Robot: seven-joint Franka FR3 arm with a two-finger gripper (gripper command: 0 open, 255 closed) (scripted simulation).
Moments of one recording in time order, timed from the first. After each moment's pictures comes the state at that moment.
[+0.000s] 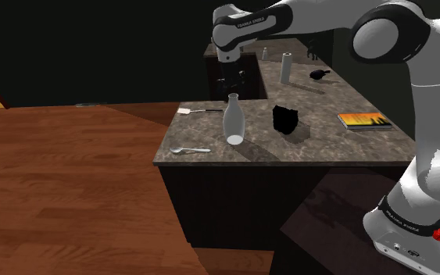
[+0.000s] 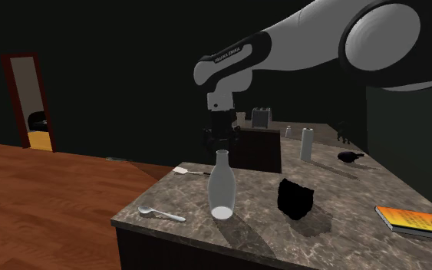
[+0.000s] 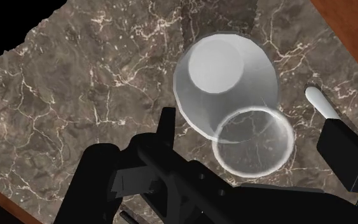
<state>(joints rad) 0.02 0.49 0.05 -1.34 -0.01 1.70 0.13</state>
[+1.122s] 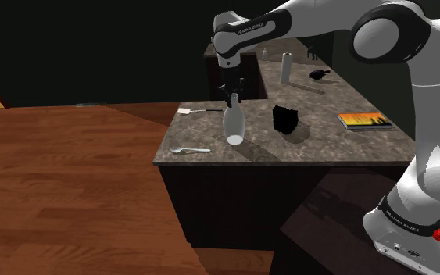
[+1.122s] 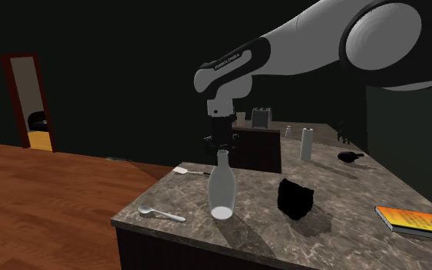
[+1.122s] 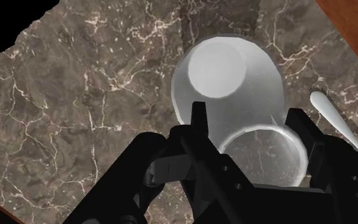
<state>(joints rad) 0.02 0.48 0.05 -1.39 -0.01 1.75 0.13</state>
